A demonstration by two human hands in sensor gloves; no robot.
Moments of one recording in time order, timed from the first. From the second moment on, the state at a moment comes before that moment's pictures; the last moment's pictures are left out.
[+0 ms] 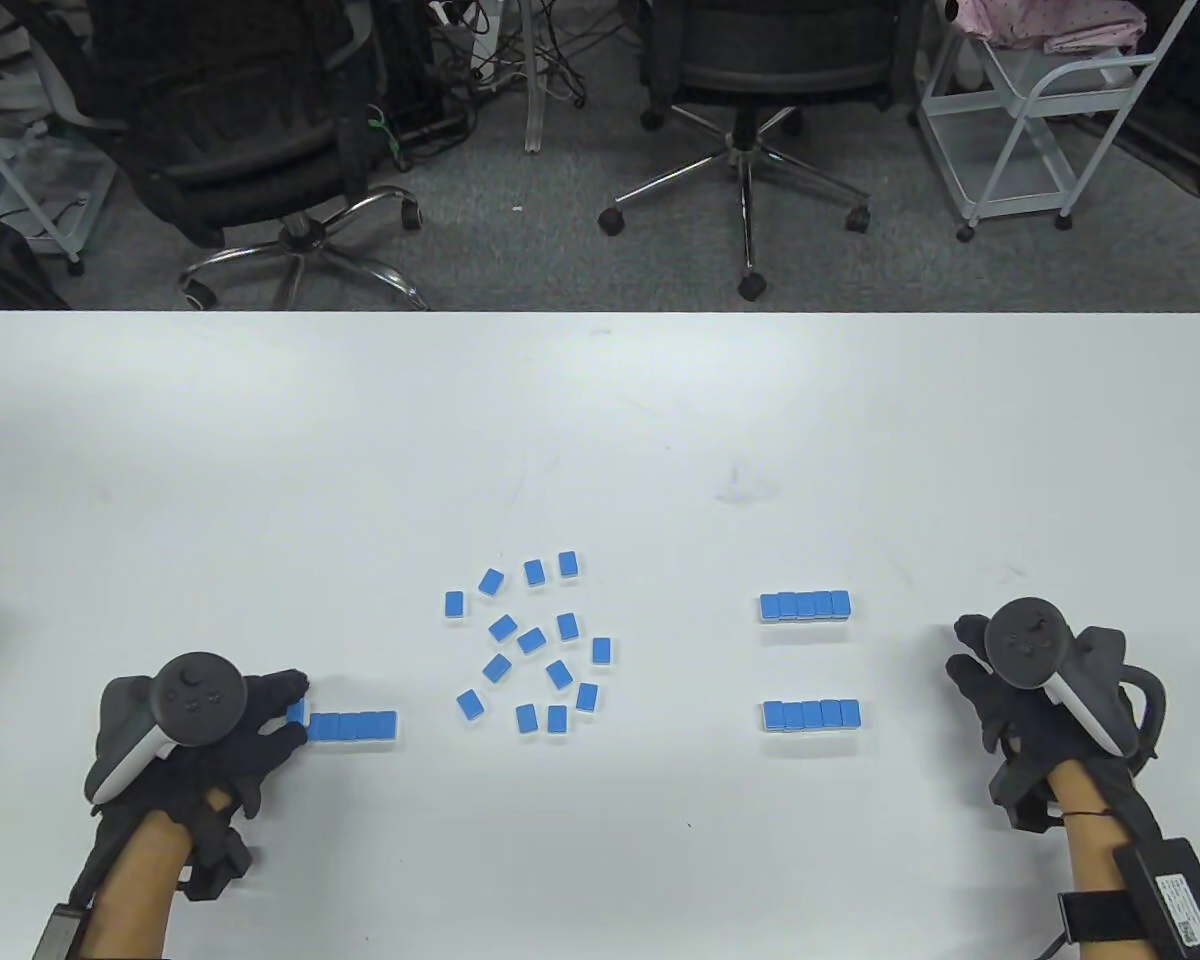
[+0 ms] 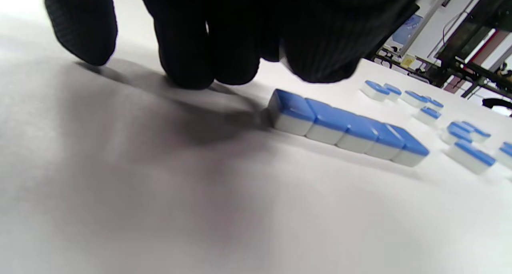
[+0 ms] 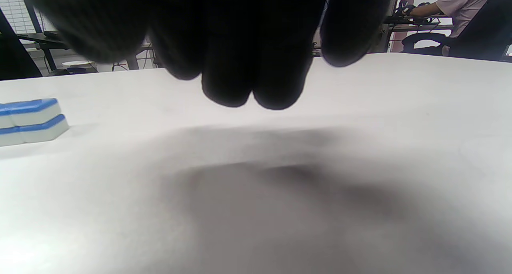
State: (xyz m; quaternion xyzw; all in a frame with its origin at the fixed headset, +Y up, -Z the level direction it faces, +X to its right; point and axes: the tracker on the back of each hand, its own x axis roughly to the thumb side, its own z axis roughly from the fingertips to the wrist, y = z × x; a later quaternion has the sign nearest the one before) left_hand -0.363 -0.740 -0.198 -0.17 -0.03 0.14 0.98; right_hand 0.323 -0.723 -0.219 -0.12 0.07 0.99 0.06
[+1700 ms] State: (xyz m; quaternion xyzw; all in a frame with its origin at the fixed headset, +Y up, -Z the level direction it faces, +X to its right) left_hand -0.308 -0.689 -0.189 -0.06 -0.08 0.01 1.00; right_hand 0.325 -0.723 -0.219 -0.12 0.07 0.99 0.07
